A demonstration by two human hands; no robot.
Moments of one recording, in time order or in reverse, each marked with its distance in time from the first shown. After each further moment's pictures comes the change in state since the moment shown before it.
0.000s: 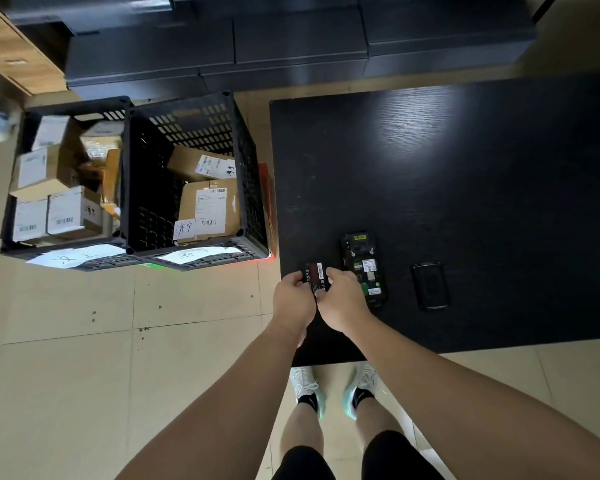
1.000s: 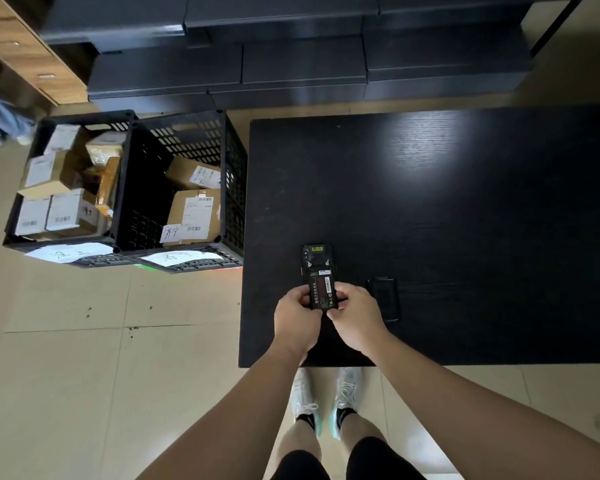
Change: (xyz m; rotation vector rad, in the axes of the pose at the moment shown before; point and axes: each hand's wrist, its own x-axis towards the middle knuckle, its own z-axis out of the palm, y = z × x) left_hand -0.061 0.009 0.084 0.069 0.036 0.127; right_hand -0.006 0.092 -0.085 0.092 -0.015 -0.122
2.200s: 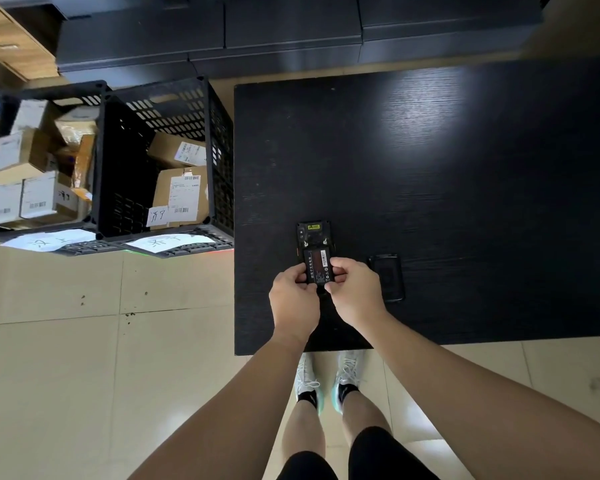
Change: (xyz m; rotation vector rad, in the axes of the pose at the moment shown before) left_hand 0.022 -0.018 0.013 0.063 0.132 0.092; right_hand 0.022 0.013 0.019 0.049 0.142 0.012
